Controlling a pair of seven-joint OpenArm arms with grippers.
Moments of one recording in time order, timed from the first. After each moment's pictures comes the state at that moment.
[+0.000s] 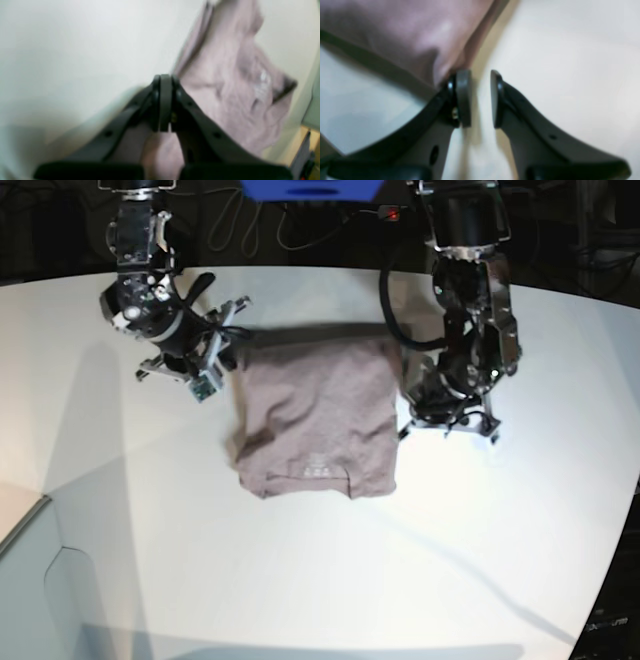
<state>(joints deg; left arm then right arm) -0.2 6.8 -13.6 82.4 -26.9 12.3 43.4 -12.4 -0.3 10.5 87.6 -16.1 39.1 -24.5</state>
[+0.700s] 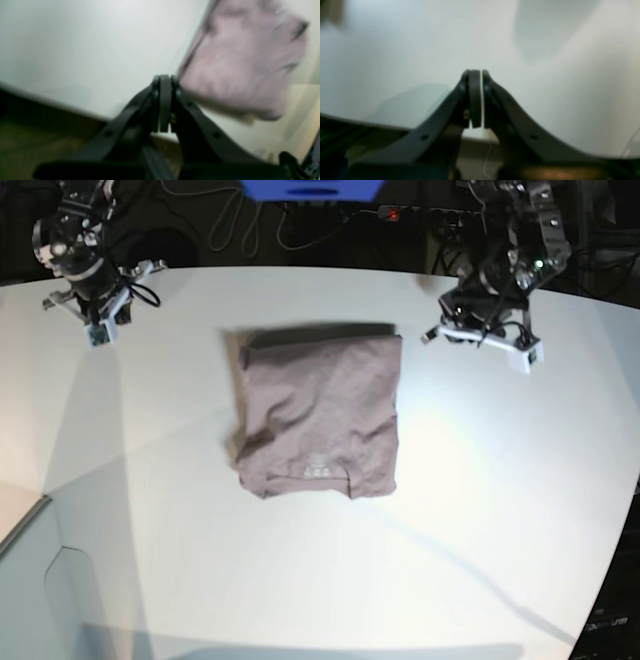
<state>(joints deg) 24.0 2.6 -13.1 110.0 -27.2 11.8 54.1 -23.8 -2.7 32.6 95.8 -16.0 39.1 -25.0</state>
